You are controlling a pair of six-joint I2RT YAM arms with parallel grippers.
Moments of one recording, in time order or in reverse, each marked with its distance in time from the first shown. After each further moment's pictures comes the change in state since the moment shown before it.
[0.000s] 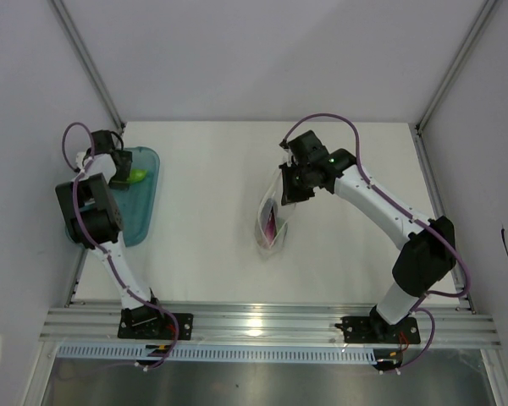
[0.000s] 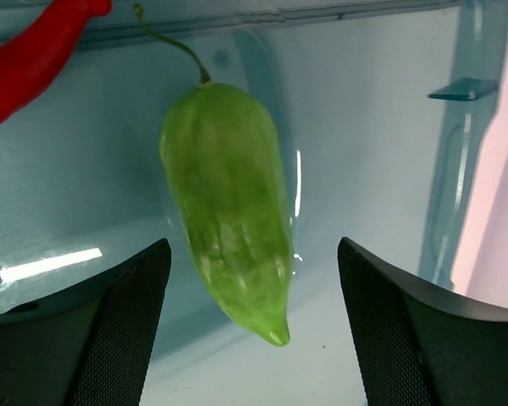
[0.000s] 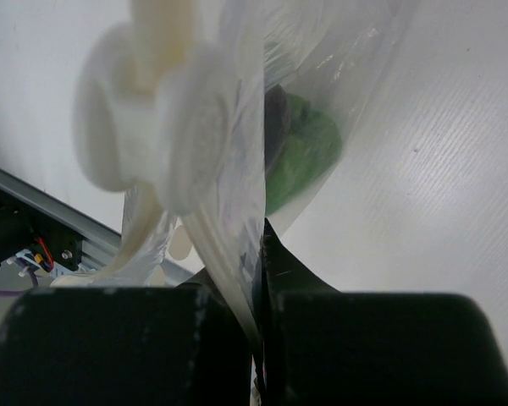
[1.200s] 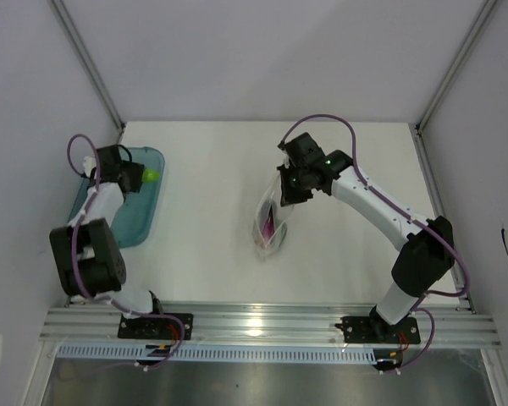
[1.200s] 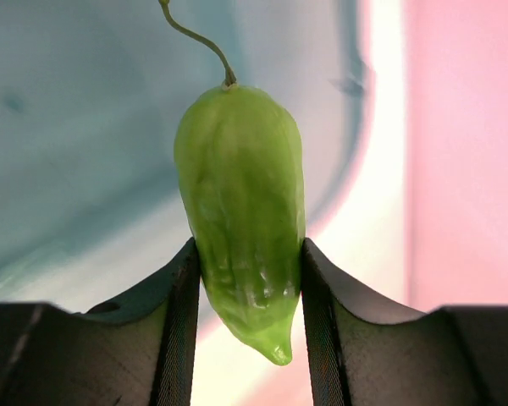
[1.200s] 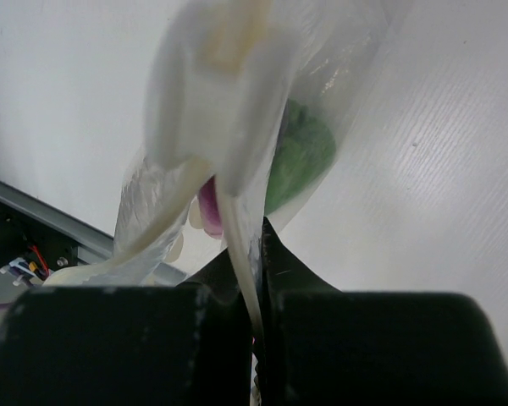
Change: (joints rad) left arm -0.059 -0.378 -0.391 0.151 0.089 0.055; right arm 0.029 0.005 0.001 -0.006 0.048 0.027
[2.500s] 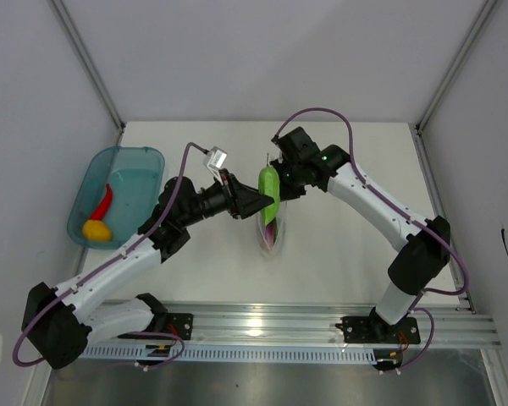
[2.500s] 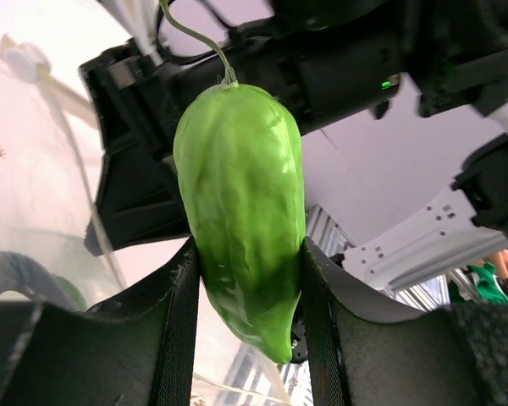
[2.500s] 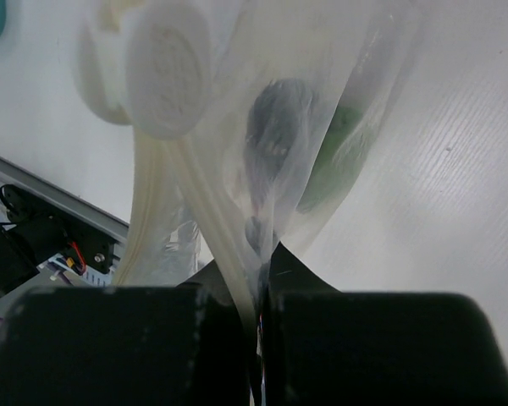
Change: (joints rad) left arm -0.941 -0.618 -0.338 0.556 0.536 0.428; right arm 0.043 0.028 0.119 -0.055 0.004 0.058
